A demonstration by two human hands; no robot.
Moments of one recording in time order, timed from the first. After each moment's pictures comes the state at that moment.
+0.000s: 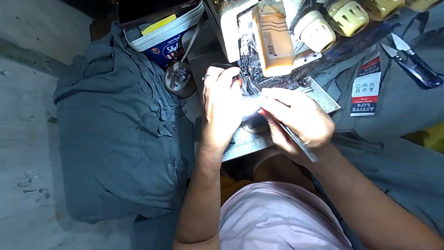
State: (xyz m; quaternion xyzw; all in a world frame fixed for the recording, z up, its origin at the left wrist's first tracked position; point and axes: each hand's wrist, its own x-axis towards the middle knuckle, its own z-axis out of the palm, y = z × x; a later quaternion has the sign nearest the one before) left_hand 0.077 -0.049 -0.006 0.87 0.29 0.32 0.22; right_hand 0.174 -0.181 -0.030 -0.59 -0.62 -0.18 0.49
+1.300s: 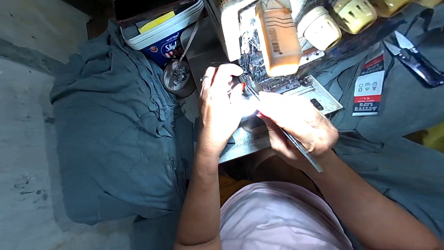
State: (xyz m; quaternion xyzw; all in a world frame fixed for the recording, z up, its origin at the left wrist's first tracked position) left_hand 0.063 -0.054 0.002 0.88 0.26 0.31 0.26; right_hand 0.168 -0.178 -0.033 -0.55 -0.62 -0.19 0.53
